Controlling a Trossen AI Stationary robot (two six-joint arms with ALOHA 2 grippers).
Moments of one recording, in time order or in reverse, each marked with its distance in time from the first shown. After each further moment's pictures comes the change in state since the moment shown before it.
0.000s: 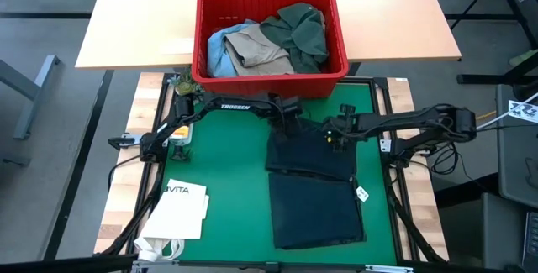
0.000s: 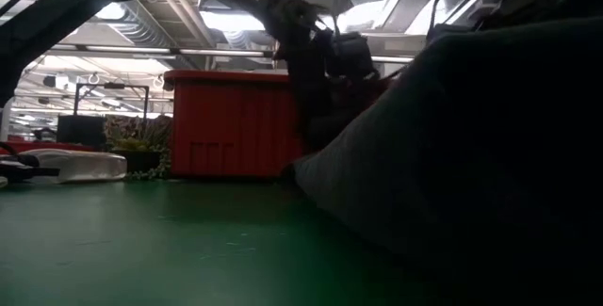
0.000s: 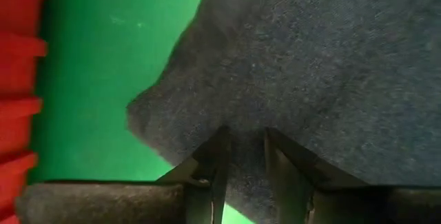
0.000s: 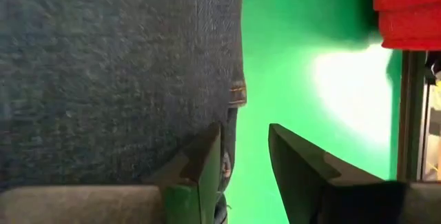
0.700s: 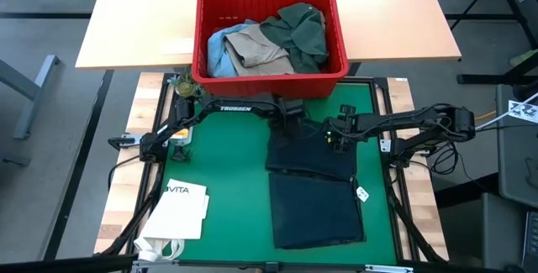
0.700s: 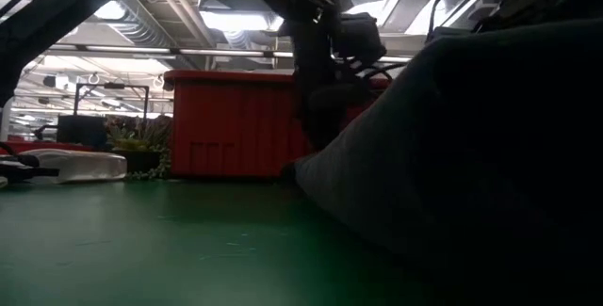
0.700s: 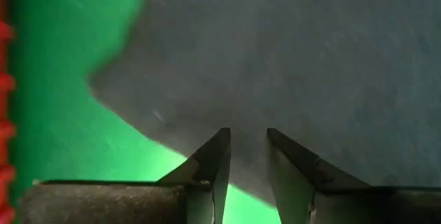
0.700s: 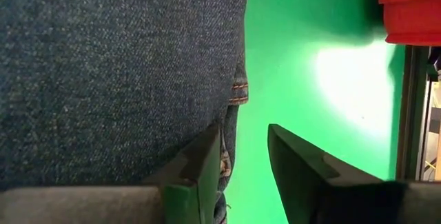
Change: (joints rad) left arm -0.053 0.002 0.149 -0.237 0.062 -0.053; right arm 0.000 0.012 -0.001 -0.005 0.000 -0.001
